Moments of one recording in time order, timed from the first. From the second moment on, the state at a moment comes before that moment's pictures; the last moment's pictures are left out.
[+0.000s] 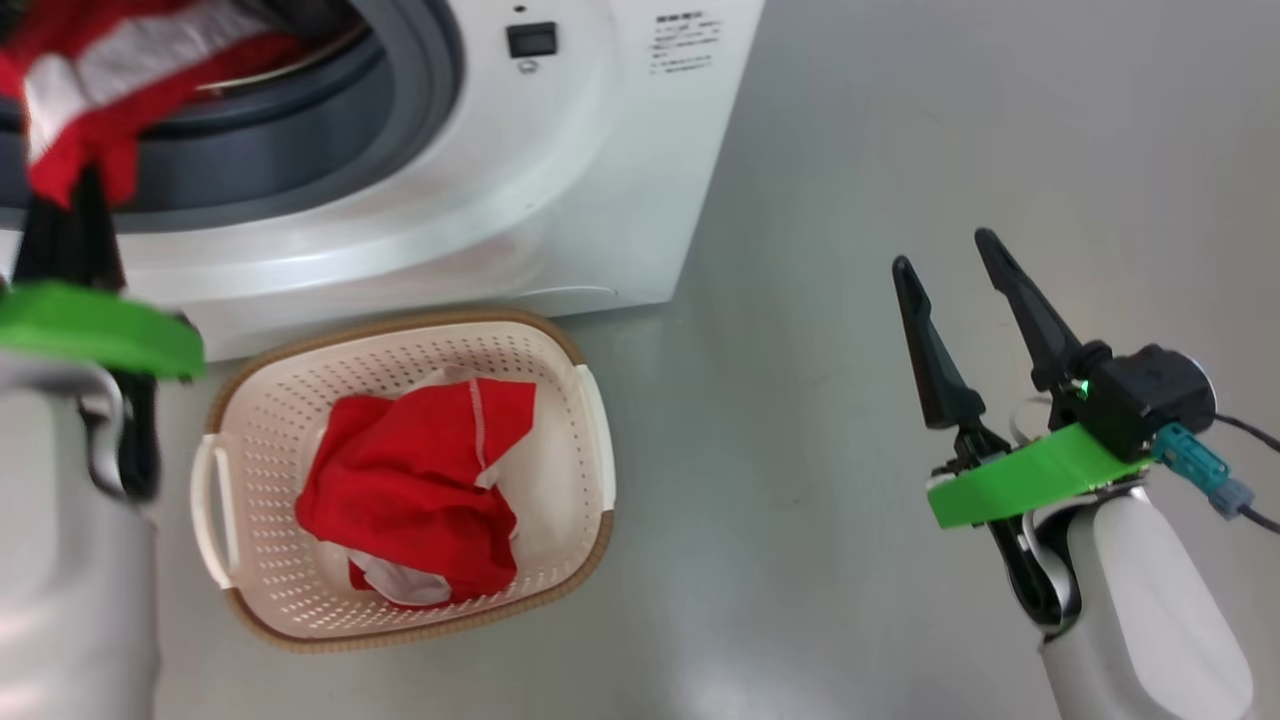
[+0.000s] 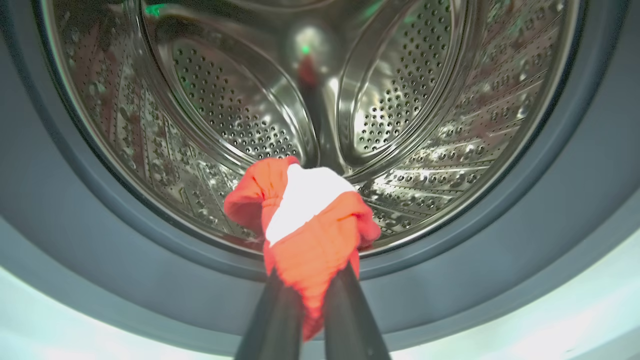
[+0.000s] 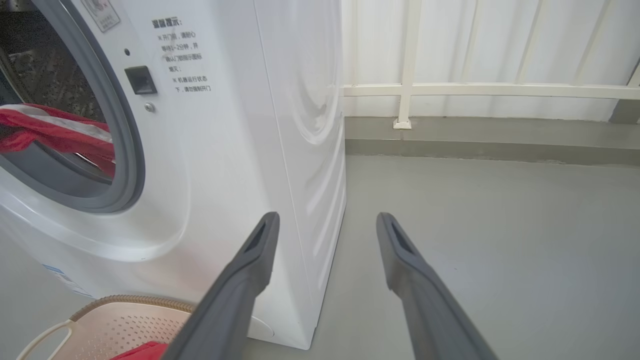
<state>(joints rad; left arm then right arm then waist) -0.80 0.20 0.01 0.65 -0.25 -0.11 -0.25 -0.40 -0.10 0.09 0.16 0.18 0.13 -0.26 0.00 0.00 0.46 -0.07</state>
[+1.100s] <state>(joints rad) -0.18 0.05 0.01 -0.17 -0.18 -0.11 -0.26 -0.37 -0.12 0.08 0.16 0.18 0.13 -0.26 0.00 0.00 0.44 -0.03</state>
